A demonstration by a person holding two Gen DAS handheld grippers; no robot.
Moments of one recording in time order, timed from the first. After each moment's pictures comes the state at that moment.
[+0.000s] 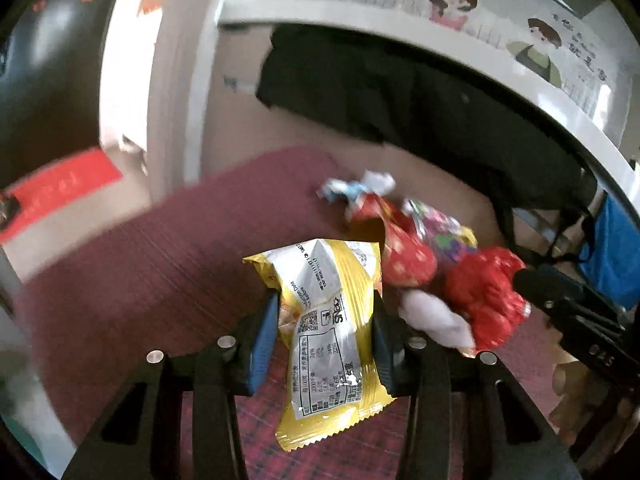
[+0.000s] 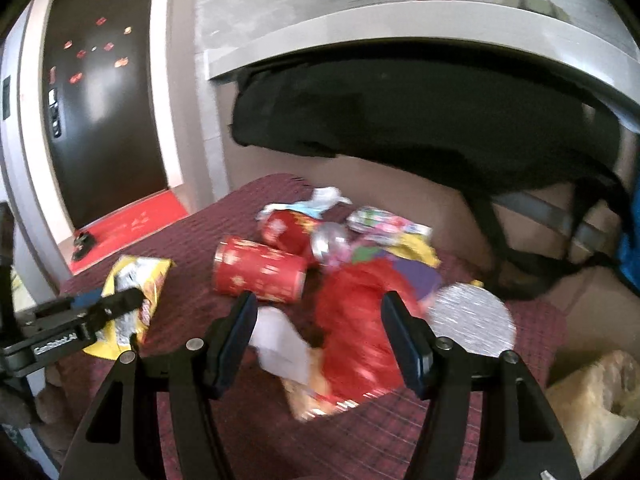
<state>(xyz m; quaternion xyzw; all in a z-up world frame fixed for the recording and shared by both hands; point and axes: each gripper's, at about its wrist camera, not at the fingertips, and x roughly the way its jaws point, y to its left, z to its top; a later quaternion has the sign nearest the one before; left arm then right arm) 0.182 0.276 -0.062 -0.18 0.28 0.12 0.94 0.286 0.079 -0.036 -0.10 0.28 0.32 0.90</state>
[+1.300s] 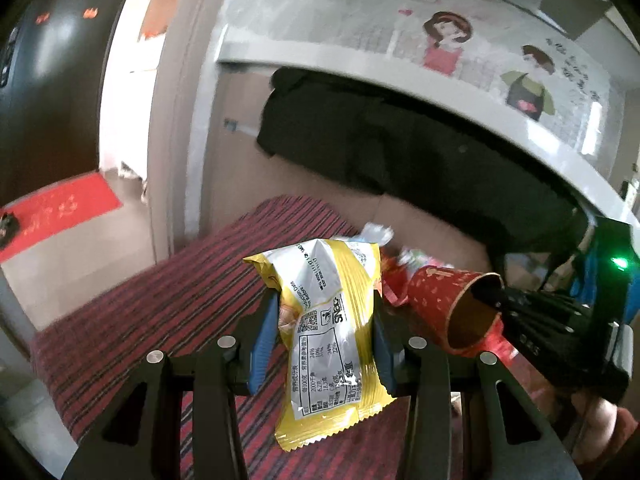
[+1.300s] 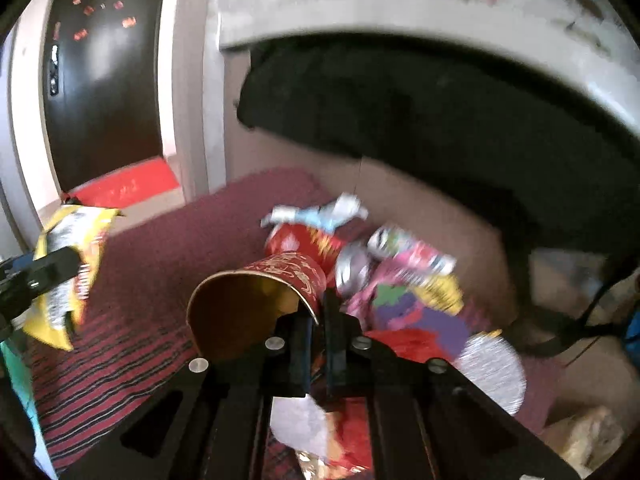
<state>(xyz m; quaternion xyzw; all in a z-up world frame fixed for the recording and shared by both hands) 0.186 0.288 -0.012 -0.17 0.23 0.11 0.95 0.313 0.114 -0.007 -0.16 0.26 0.30 0.91</state>
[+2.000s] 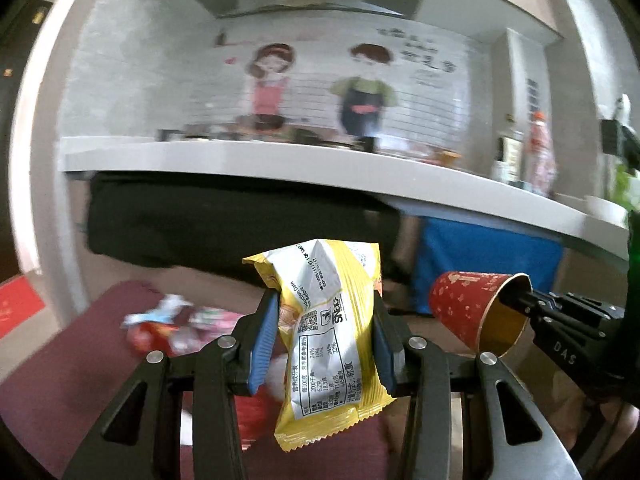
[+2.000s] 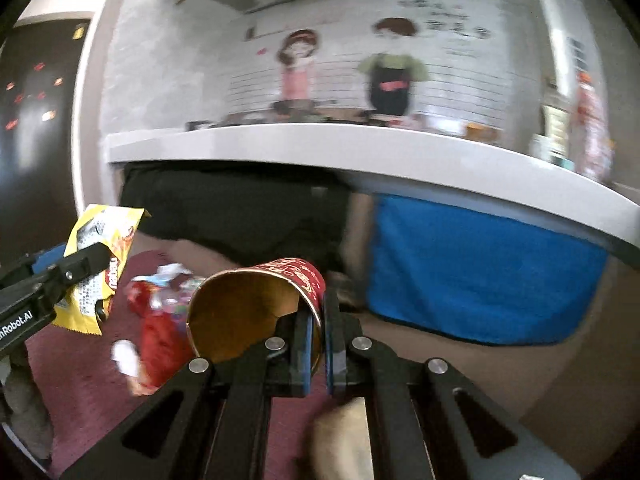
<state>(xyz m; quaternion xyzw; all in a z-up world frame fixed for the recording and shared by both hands) 0.232 0.010 0.079 -0.06 0.14 -0.05 0.99 0.276 -0.195 0.078 -0.05 0.17 0.12 0.98</state>
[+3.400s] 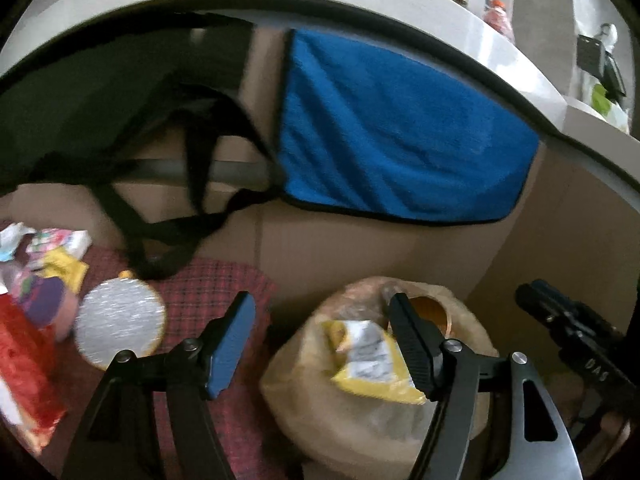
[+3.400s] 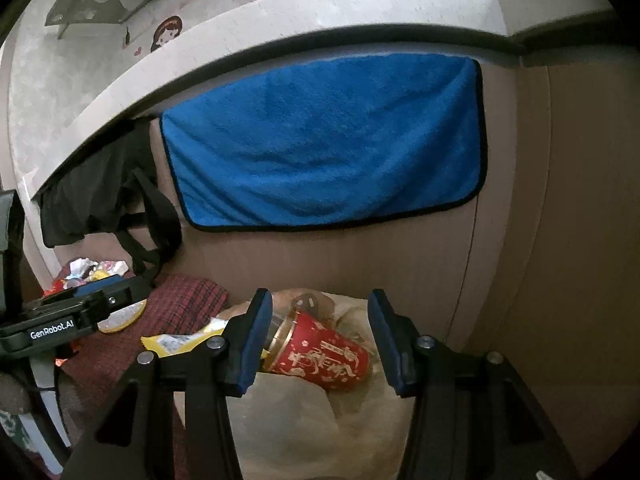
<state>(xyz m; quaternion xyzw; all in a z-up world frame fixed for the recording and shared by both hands) 0.351 -0.118 -0.018 -0.05 0.31 -0.18 0.93 0.298 -0.351 -0.032 0.06 0.23 0.04 0.97</state>
